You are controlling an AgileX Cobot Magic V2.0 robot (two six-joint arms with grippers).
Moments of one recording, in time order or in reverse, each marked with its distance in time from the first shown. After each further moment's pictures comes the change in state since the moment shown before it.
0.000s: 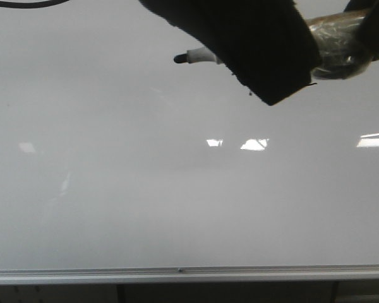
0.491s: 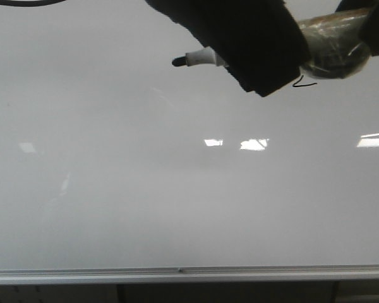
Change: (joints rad) left arm 0.000 0.000 0.000 0.008 0.003 0.007; right arm 0.000 0.000 -0.005 -0.013 -0.016 0.007
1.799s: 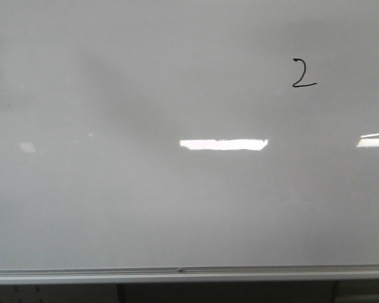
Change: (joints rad) left arm 0.781 -0.278 0.604 0.720 -0.807 -1.177; right arm -0.222 -0.105 -0.049 -0.321 -0.032 0.479
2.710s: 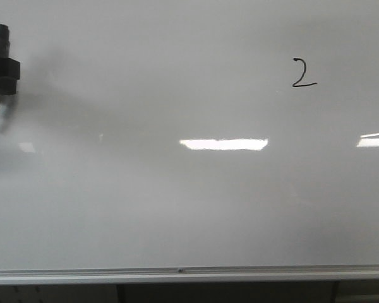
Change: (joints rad) left arm 0.049 0.349 0.004 -0.035 -0.526 -0.001; right arm 0.000 0.000 0.000 0.000 -0.012 0.002
